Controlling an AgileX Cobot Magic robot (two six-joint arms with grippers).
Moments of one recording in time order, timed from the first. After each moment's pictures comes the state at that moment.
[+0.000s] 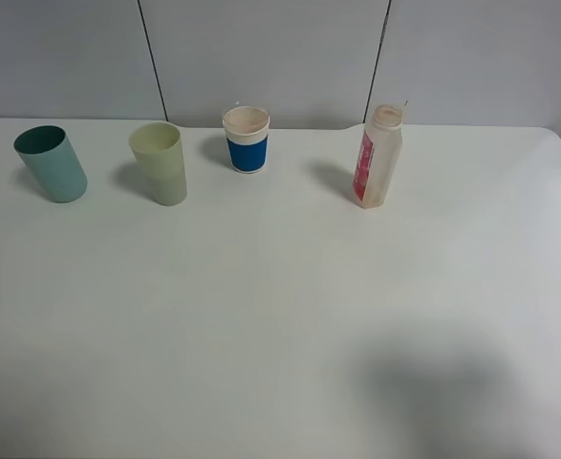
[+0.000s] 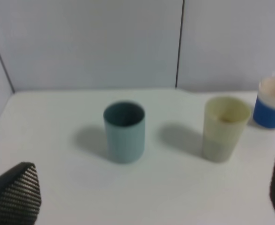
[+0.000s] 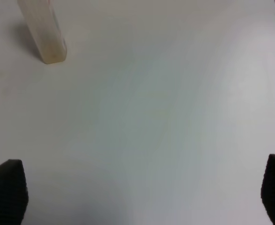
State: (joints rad) left arm -0.05 0.21 -0.58 0.06 0.67 -0.05; right arm 0.14 0.00 -0.49 -0.12 1.07 0.09
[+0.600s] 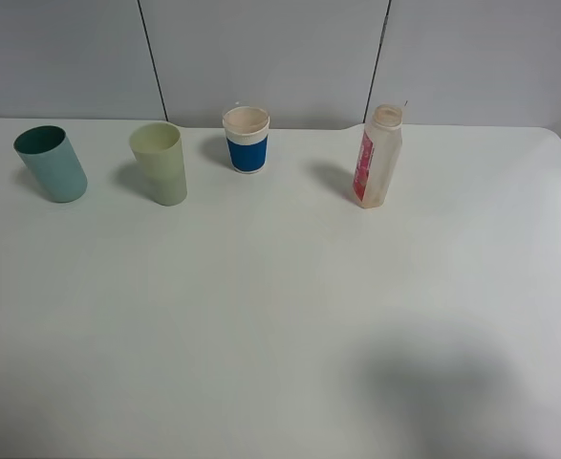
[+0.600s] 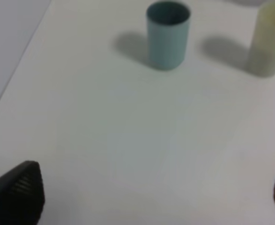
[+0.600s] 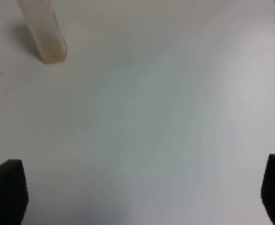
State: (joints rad) left arm 0.13 0.00 -0.58 0.02 1.08 0.00; right arm 0.14 0.00 -0.49 -0.12 1.07 0.09
